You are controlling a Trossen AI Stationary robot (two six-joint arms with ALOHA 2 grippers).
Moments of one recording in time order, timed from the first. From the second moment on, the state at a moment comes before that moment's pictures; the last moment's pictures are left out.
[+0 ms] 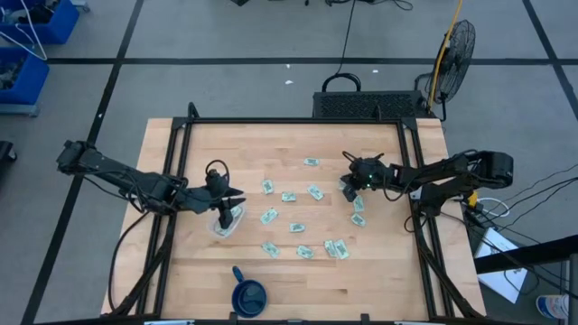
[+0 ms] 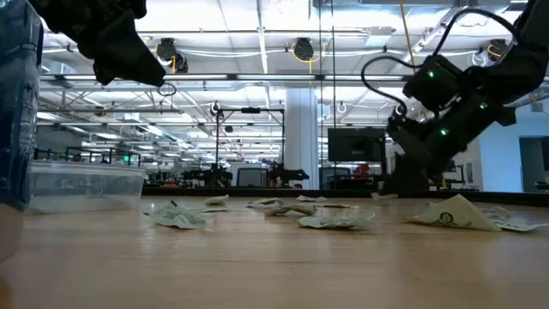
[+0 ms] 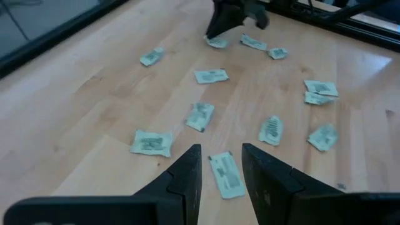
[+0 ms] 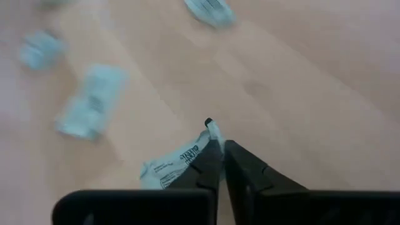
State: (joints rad) left arm -0.32 0.94 0.61 -0.32 -0.50 -0.54; right arm -0.33 1.34 0.24 0.39 0.09 0.36
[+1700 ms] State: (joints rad) left arm -0.24 0.93 0.61 -0.10 -1.04 -0.39; right arm -0.01 2.41 1.51 0.70 -0.03 0.09
